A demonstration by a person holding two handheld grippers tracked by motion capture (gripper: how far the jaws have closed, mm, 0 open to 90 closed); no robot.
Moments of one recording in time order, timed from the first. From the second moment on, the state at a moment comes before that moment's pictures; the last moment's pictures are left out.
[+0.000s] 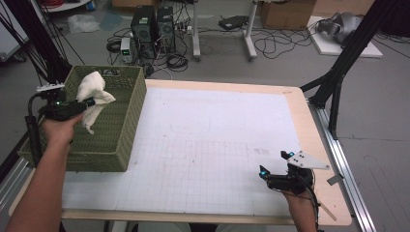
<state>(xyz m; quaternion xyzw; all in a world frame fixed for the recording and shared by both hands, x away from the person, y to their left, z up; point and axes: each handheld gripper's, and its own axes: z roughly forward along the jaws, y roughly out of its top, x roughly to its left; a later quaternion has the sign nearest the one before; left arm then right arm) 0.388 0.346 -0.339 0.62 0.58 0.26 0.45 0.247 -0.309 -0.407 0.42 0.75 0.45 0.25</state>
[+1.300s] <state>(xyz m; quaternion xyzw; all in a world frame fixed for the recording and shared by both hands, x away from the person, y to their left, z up) 0.348 0.134 -0.319 0.75 0.30 0.17 0.56 0.250 -0.308 -0.405 0.41 0.74 0.46 0.25</state>
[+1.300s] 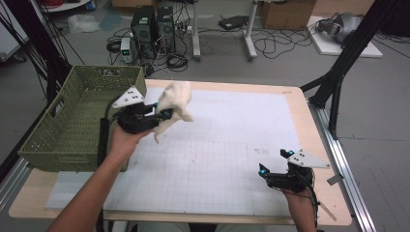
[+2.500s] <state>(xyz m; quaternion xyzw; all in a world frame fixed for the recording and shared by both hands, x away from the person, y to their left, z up) 0.354 0.057 -0.433 0.79 0.35 0.10 0.49 0.248 -0.311 -0.407 0.42 0.75 0.45 0.26</state>
